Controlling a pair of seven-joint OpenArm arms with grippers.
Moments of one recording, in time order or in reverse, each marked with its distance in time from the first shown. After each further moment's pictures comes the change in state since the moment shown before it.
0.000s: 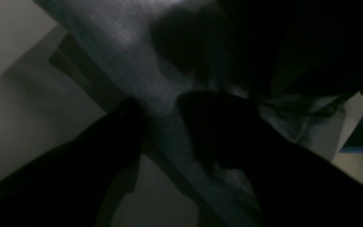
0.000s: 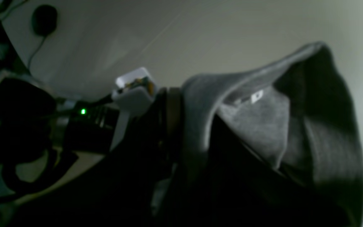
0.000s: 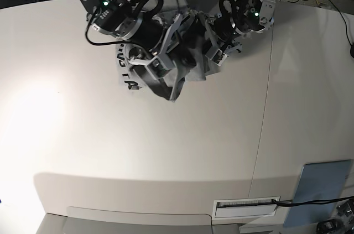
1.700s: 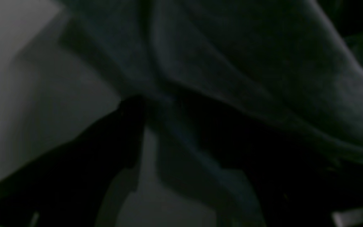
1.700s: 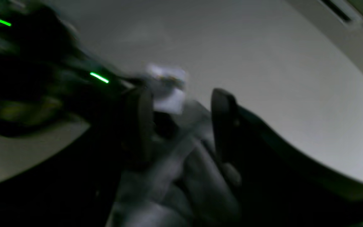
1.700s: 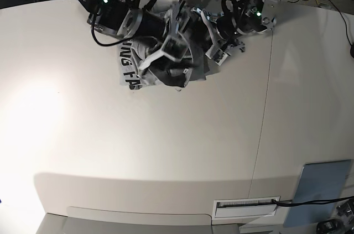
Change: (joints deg) left arm 0.5 -0.1 -2.7 4.7 0.9 0.0 7.2; right arm 4.4 4.9 -3.1 0.2 -8.5 9.4 1.3
